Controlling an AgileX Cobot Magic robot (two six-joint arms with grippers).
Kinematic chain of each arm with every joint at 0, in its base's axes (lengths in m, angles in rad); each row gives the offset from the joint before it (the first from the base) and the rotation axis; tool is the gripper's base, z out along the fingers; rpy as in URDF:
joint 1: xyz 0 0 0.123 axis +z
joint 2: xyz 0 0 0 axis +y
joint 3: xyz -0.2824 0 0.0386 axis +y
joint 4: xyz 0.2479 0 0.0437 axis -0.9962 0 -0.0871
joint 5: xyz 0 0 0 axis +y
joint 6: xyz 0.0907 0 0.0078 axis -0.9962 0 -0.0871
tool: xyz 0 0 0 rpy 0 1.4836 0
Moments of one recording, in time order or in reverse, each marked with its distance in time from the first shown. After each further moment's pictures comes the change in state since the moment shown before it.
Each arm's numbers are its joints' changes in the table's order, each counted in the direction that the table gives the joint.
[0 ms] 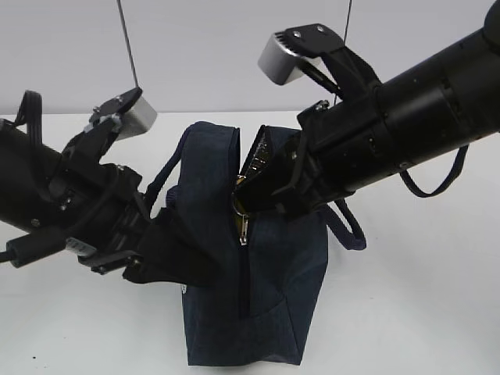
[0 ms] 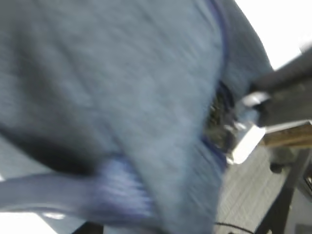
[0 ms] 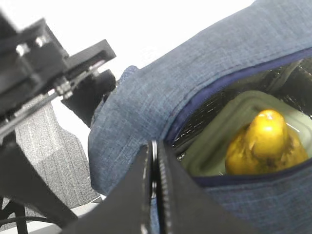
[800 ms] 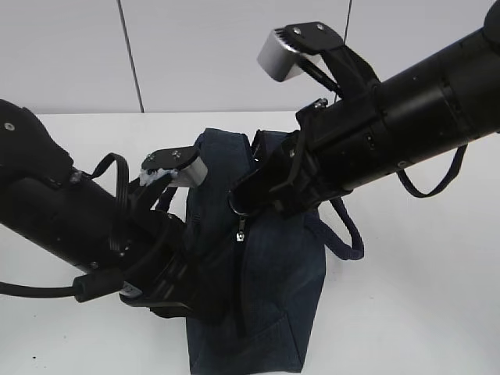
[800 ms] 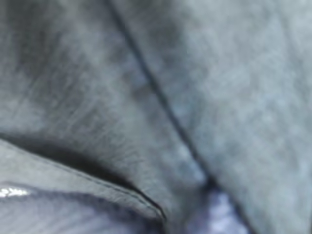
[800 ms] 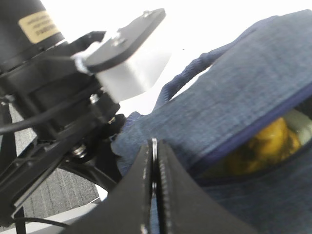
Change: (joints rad) left arm -0.106 0.151 0.000 -0.020 -0.100 0.000; right arm 0.000 0.000 0.000 -0.029 -0.001 0.015
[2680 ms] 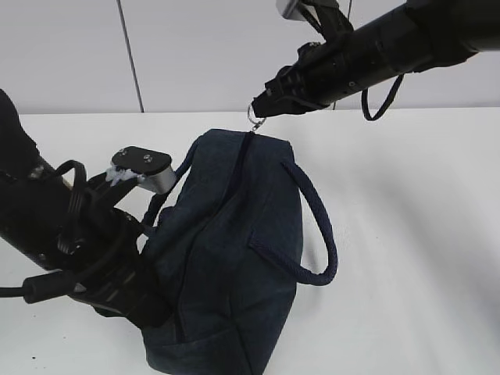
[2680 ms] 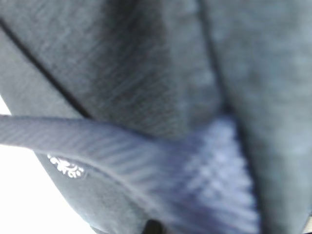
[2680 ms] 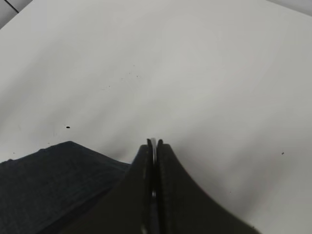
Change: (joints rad) left arm 0.072 -0.052 -0.015 -0.331 0.117 0.124; right arm -0.233 0.458 -0.466 -0.078 0.003 -0.003
